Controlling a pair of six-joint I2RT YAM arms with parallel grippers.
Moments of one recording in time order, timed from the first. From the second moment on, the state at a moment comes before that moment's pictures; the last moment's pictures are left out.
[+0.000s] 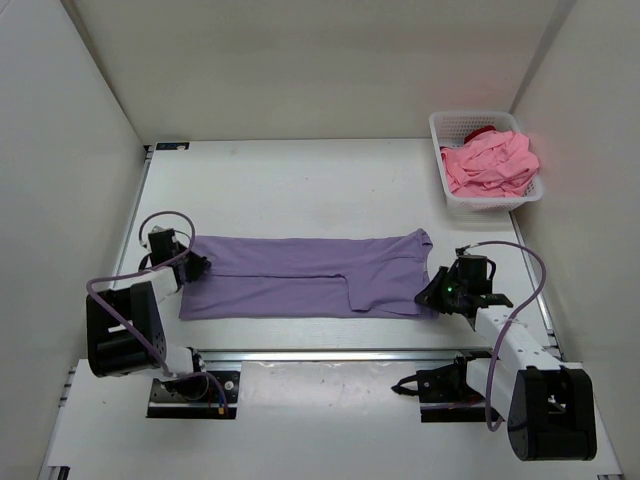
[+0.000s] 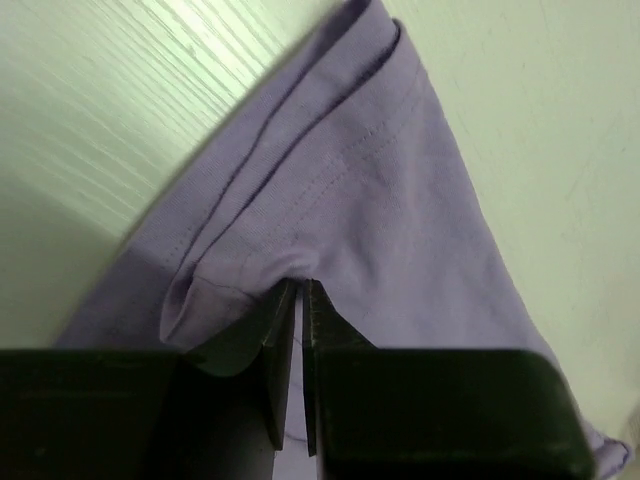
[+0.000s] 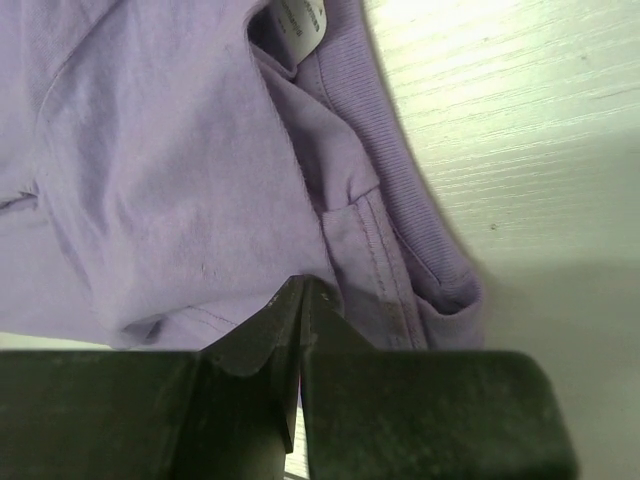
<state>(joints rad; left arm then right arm) 0.20 1.41 0.51 0.06 0.11 -0.76 0.02 0.96 0.31 -0.26 -0.30 0.56</state>
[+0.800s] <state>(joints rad) 0.24 1.21 0.54 -0.14 -0.10 -0.72 0.22 0.94 0.47 -0.28 -0.24 0.57</state>
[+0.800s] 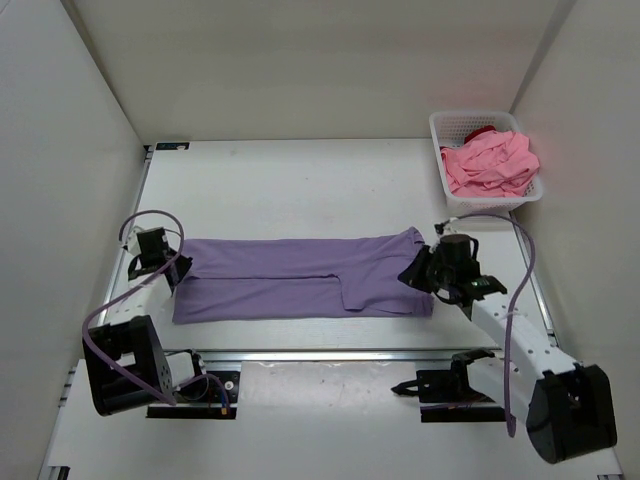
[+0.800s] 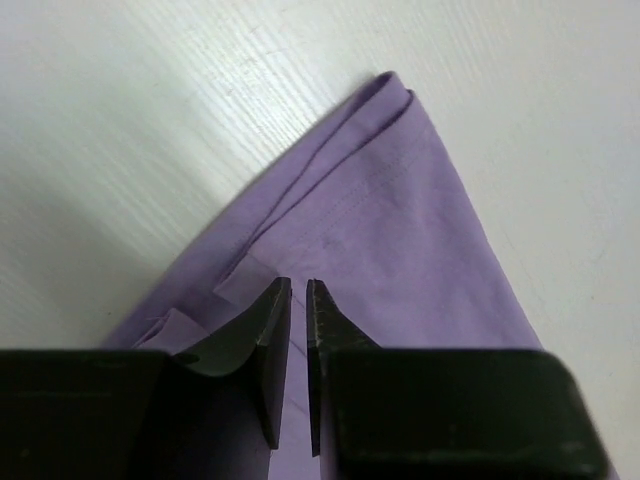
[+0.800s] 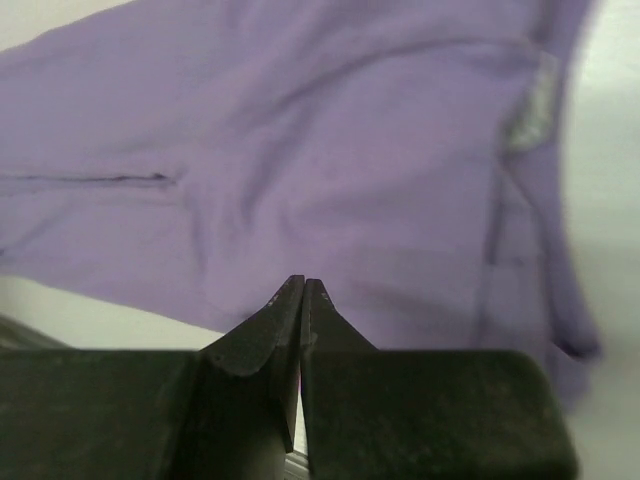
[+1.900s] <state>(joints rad) 0.30 1.22 0.48 -0.09 -0.10 -0.78 0.23 1.23 0.45 -0.11 -0.32 0.53</state>
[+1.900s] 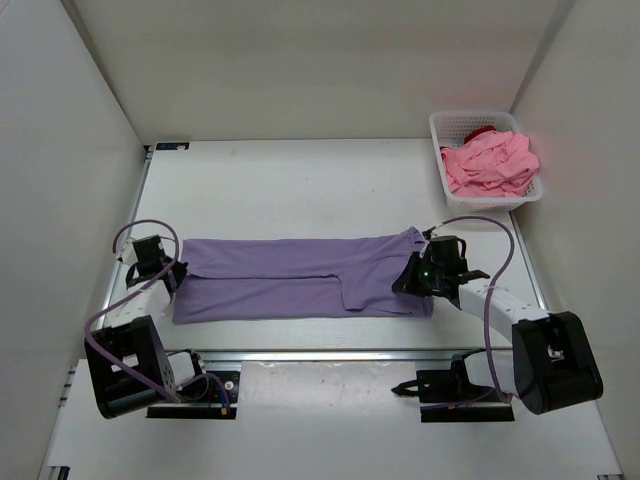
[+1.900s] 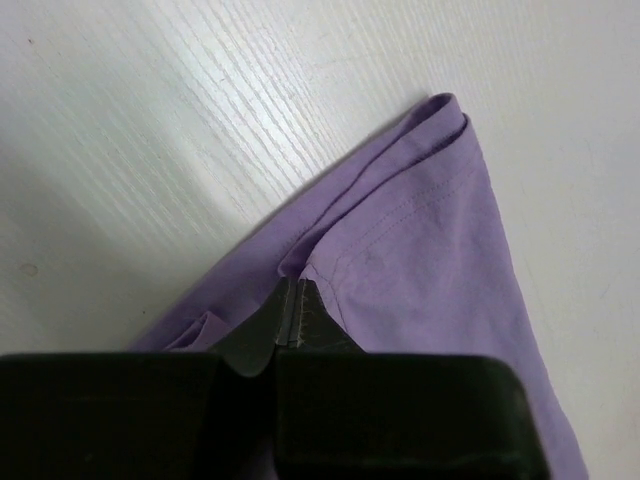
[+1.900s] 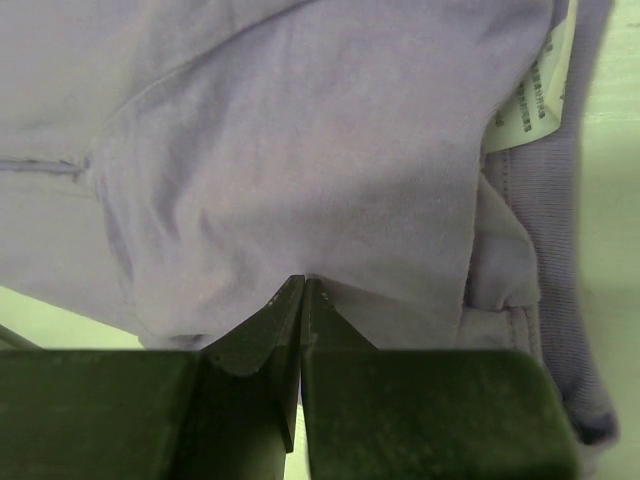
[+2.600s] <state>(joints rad) 0.25 1.16 0.57 -0.21 -0.20 -0.77 0.18 1.20 0.45 -0.18 -0.28 0.52</state>
